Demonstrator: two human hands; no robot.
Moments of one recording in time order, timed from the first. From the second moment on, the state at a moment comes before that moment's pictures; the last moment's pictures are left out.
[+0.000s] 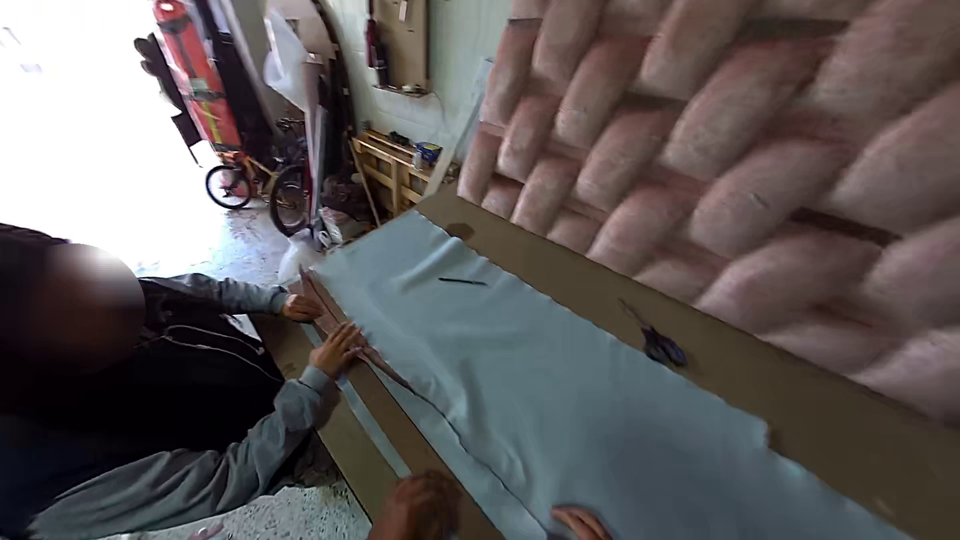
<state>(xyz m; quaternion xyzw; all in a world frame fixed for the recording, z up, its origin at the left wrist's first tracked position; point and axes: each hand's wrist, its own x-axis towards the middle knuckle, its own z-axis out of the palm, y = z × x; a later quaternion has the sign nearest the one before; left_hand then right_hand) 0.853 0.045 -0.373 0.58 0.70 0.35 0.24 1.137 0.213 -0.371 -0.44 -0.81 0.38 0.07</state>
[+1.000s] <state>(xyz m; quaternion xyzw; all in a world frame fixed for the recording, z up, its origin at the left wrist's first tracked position) 1.317 0.064 -0.415 0.87 0.39 0.05 0.29 1.543 0.035 -0.396 -0.82 -0.42 0.39 0.07</state>
